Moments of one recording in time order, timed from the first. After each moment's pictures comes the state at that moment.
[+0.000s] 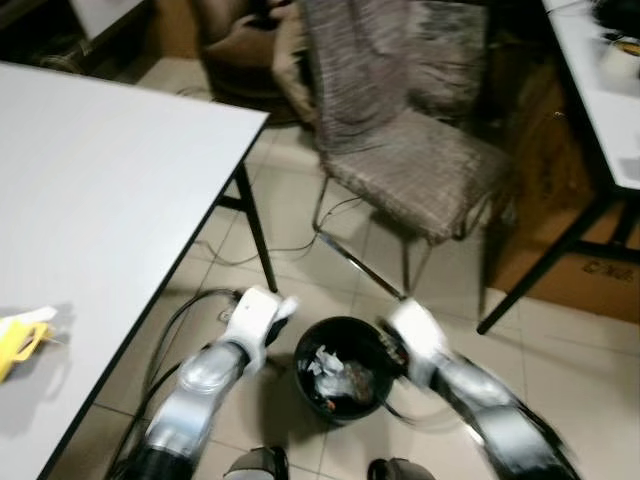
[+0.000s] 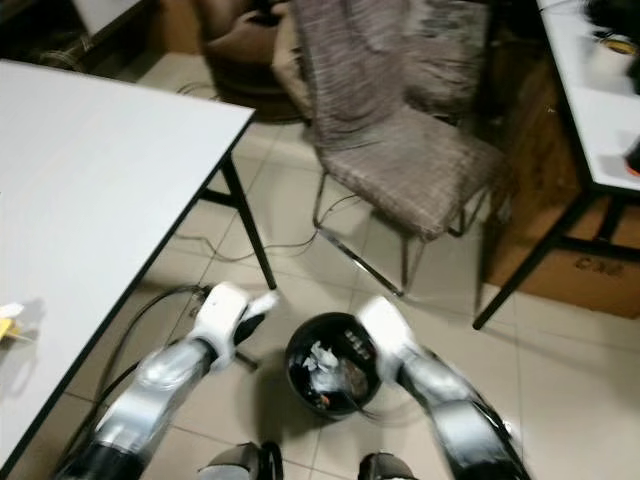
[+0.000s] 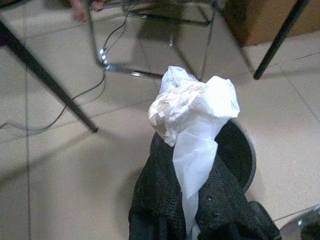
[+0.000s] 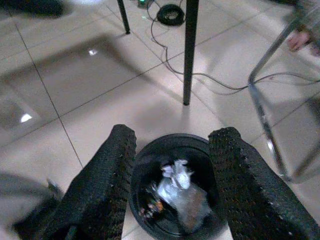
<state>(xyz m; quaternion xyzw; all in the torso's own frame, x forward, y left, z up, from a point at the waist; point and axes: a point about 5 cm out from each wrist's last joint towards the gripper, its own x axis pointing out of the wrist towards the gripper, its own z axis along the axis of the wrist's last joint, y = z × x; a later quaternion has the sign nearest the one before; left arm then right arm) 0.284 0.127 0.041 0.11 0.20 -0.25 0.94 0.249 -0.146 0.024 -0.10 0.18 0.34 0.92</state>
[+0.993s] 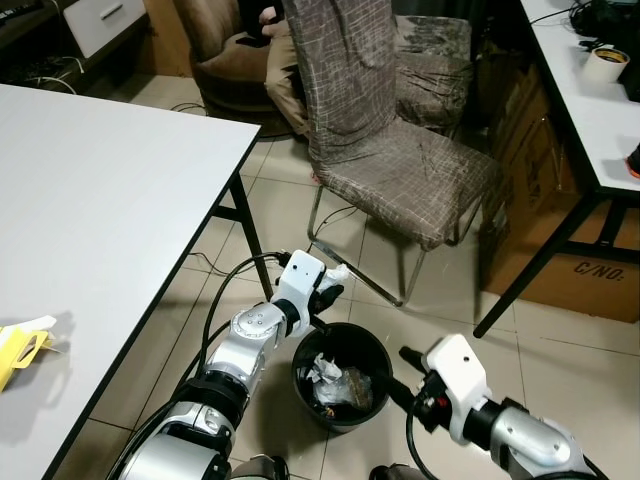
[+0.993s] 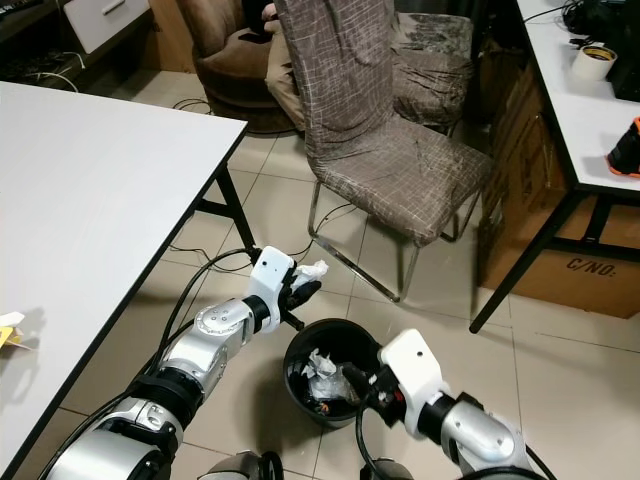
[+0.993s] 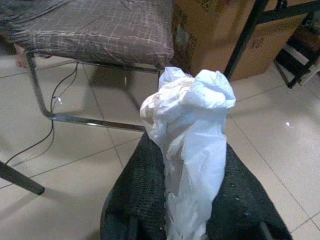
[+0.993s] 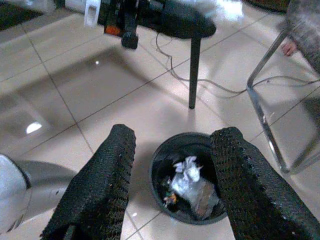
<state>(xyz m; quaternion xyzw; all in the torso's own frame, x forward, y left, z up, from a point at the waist) 0.325 0.076 0.057 0.04 0.16 -0.33 0.93 0.190 -0.147 0.080 -0.08 0.19 0.34 0.92</state>
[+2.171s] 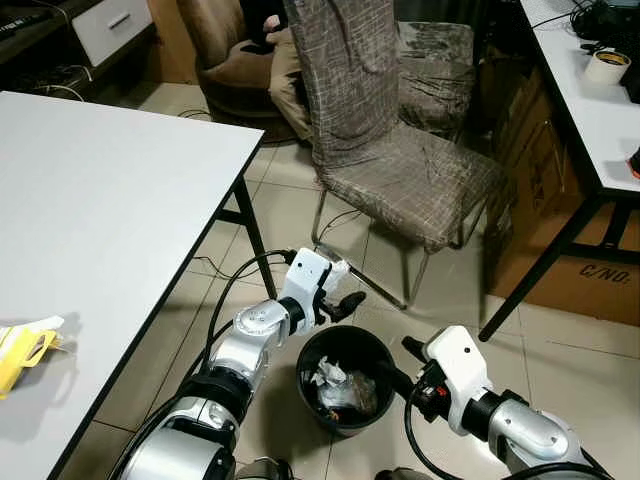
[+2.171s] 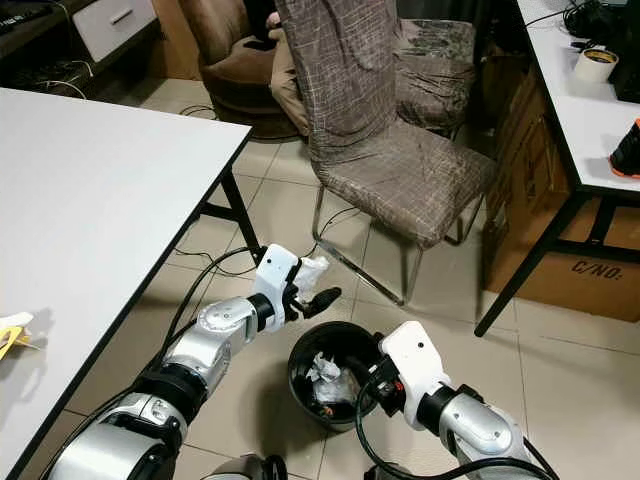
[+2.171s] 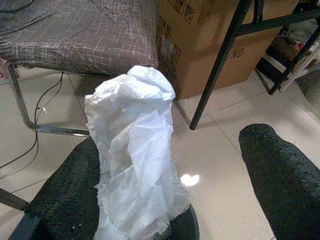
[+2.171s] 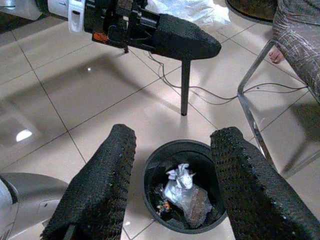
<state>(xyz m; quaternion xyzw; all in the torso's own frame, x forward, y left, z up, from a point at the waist) 0.326 0.069 0.061 0.02 0.16 -0.36 0.92 0.195 -0.148 0.081 -0.08 0.18 0.32 0.92</state>
